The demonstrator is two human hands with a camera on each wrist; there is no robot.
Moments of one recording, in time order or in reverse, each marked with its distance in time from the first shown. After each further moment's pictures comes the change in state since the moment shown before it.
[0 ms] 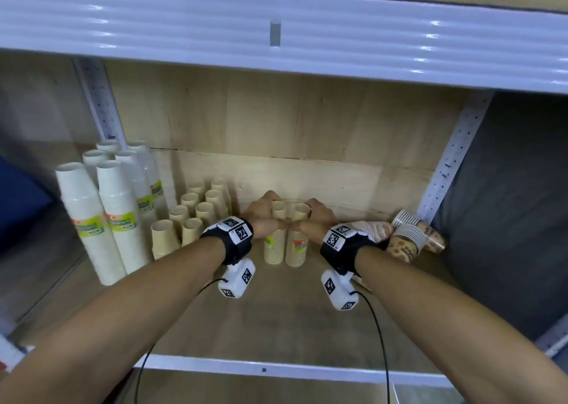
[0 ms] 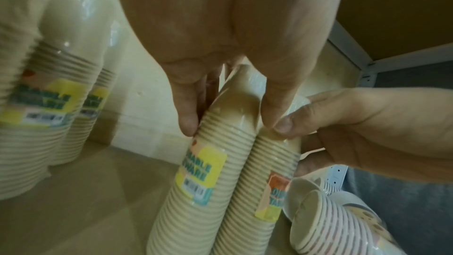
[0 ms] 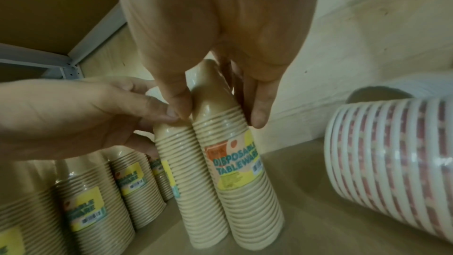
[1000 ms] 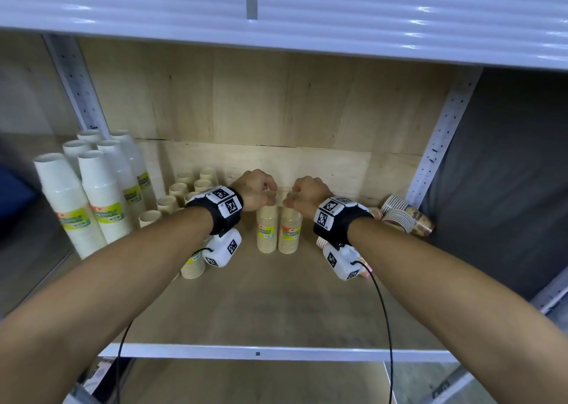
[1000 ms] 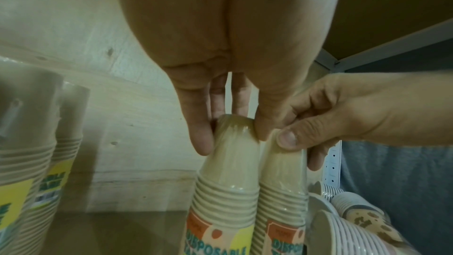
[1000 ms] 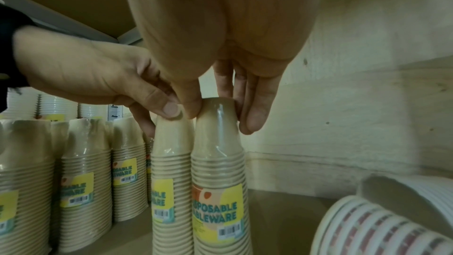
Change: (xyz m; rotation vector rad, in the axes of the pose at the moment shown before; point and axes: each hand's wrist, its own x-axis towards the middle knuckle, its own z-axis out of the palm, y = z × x) left_hand 0.011 0.020 -0.028 0.222 -0.024 0.078; right_hand 0.001 -0.024 -0.021 -0.305 0.040 -0.032
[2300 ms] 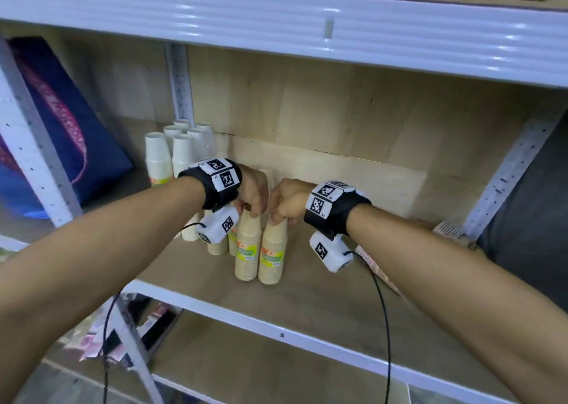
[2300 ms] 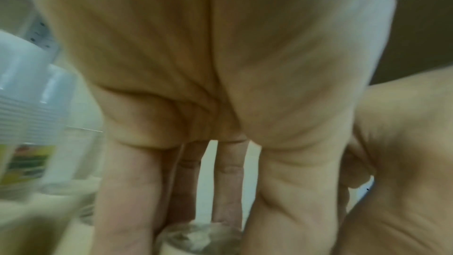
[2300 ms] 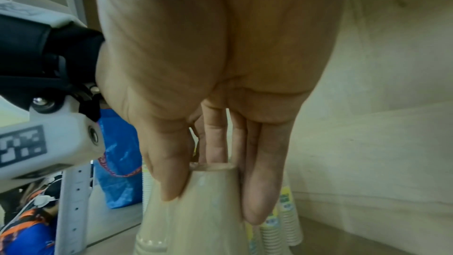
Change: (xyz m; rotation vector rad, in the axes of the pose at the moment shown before) left_hand -0.097 -0.018 -0.081 0.252 -0.415 -0.332; right_hand -0.037 -0.111 0.013 -0.096 -0.465 -0.432
